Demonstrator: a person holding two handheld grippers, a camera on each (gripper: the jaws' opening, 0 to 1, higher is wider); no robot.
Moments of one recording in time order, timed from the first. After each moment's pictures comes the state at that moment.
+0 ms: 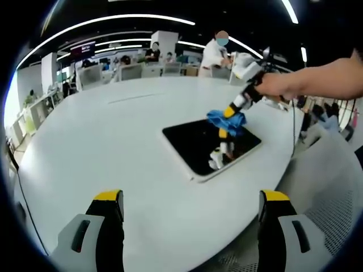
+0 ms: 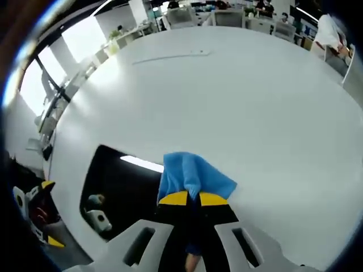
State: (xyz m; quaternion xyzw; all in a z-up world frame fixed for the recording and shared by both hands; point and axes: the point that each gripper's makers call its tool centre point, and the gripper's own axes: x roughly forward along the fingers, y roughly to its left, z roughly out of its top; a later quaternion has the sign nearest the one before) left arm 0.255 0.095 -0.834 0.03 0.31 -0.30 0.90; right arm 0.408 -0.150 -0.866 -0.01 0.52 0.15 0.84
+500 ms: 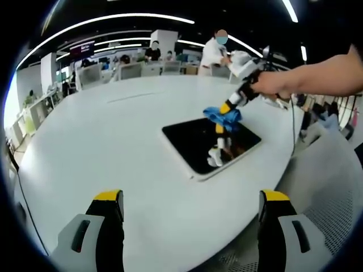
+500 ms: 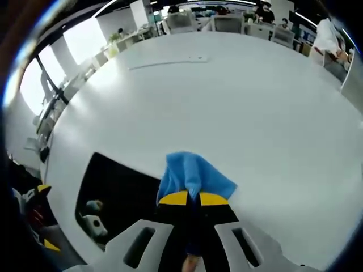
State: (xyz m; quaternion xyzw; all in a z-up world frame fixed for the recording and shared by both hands) left arm 0.253 0.095 -0.836 0.04 0.31 -0.30 0.90; right arm 0.426 -0.154 -0.871 -0.02 0.50 0.15 0.85
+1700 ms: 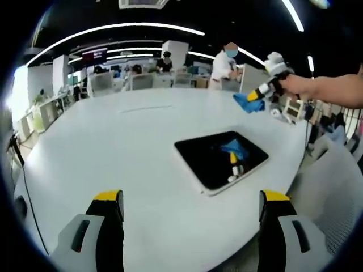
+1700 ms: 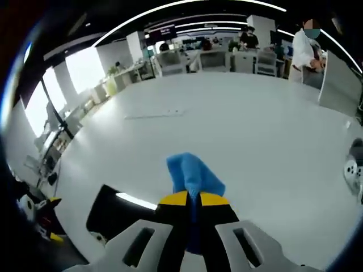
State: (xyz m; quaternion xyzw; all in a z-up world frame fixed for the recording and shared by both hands) left arm 0.271 0.102 -0.806 -0.01 0.24 -0.27 0.93; right arm 0.439 -0.234 -0.768 0.02 0.39 0.12 0.91
